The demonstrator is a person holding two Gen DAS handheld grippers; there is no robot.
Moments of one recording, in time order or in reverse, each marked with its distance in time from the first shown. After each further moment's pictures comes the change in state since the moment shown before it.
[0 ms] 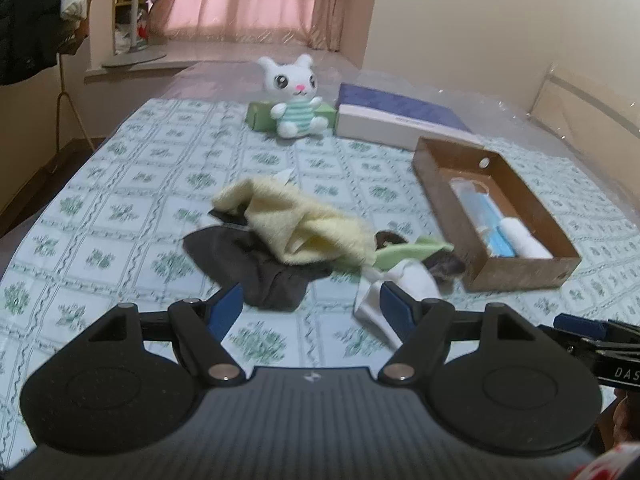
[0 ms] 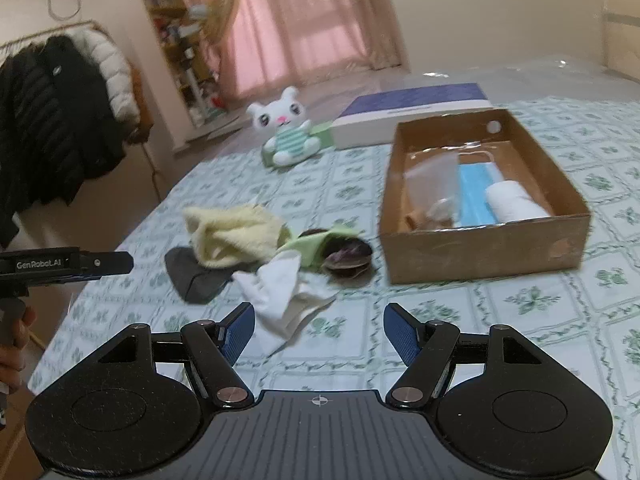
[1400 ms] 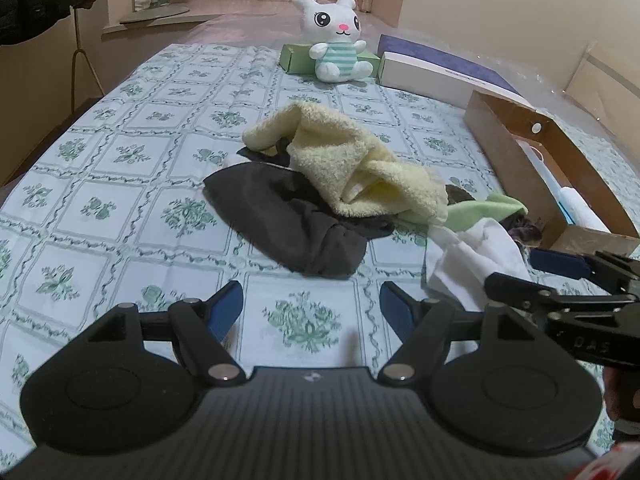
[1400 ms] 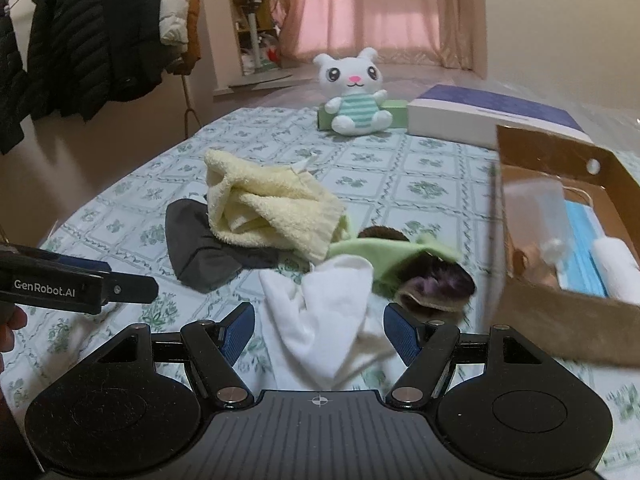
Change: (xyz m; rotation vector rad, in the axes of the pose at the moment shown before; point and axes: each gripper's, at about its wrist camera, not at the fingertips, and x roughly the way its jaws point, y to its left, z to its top) left arm 0.077 0.033 -0.020 -0.039 0.108 0.060; right arm 0.123 0.049 -0.002 -0.268 0.082 0.038
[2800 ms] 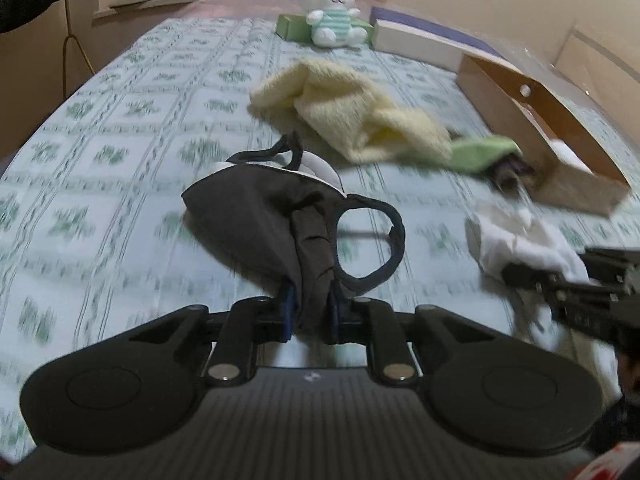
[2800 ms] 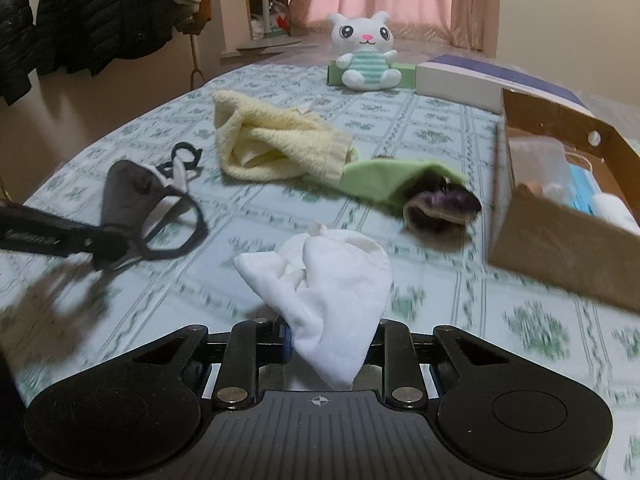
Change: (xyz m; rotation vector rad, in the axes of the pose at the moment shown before) left arm -0.025 0.017 -0.051 0.036 0.071 -0.027; right arm 0.007 0.008 -0.041 -0.066 0.087 -0.011
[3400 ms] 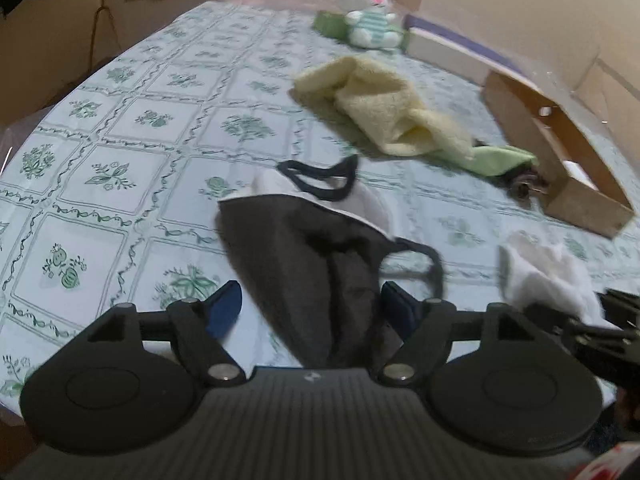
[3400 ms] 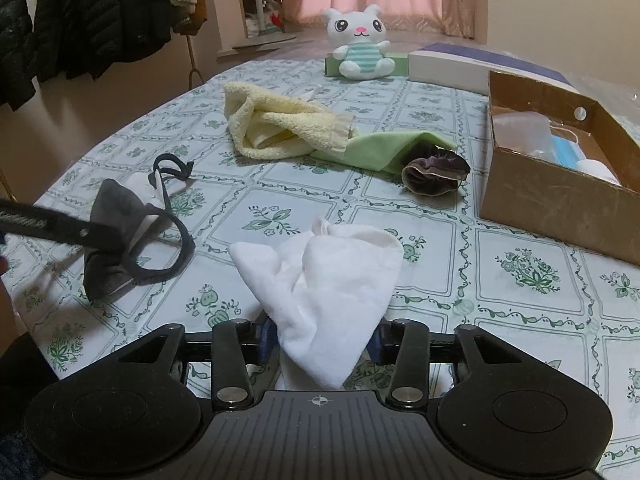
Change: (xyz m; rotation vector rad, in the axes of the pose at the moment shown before) left arm -0.006 0.024 -0.010 -0.125 0.004 0.035; right arm -0.034 0.011 -0.028 0.050 0.017 0.009
